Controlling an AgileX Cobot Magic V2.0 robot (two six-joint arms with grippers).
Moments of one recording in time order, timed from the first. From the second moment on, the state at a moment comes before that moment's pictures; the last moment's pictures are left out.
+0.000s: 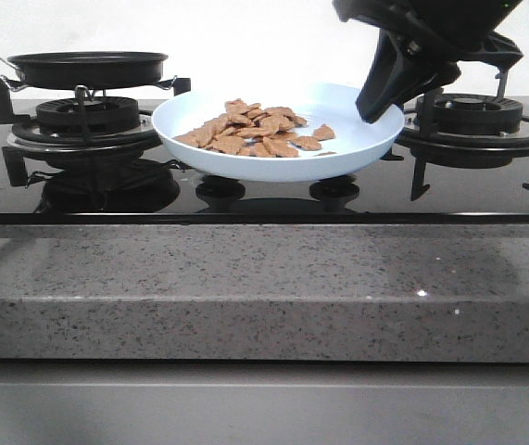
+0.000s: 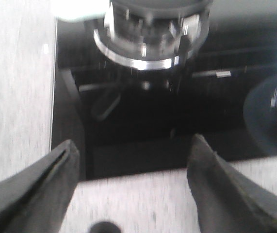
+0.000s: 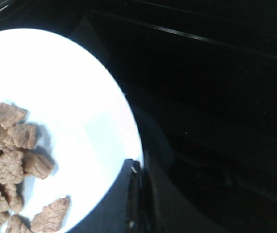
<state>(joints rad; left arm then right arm) -0.13 0.83 -0.85 -0.06 0.76 0.06 0.28 1.61 -1.24 0.48 0.61 -0.28</state>
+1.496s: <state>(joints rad) -0.13 0.73 -0.79 -0.06 0.78 0.05 0.19 1.81 -1.69 0.48 0.80 -0.27</state>
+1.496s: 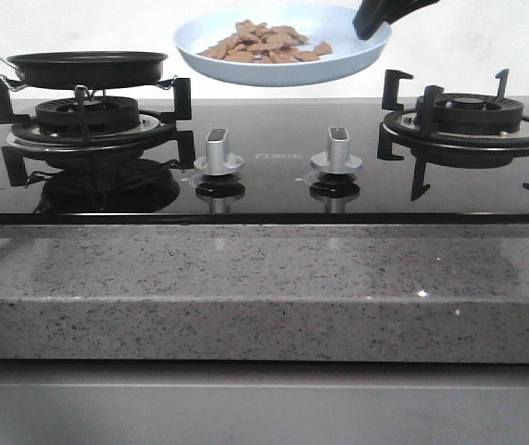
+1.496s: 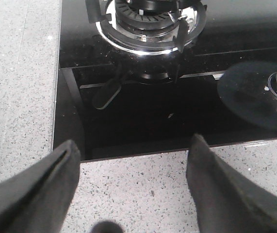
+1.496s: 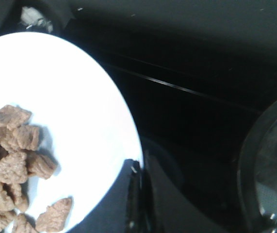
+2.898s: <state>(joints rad) -0.13 0.73 -0.79 -0.08 0.78 0.05 0.18 1.62 -1.54 0.40 0.77 -0.26</state>
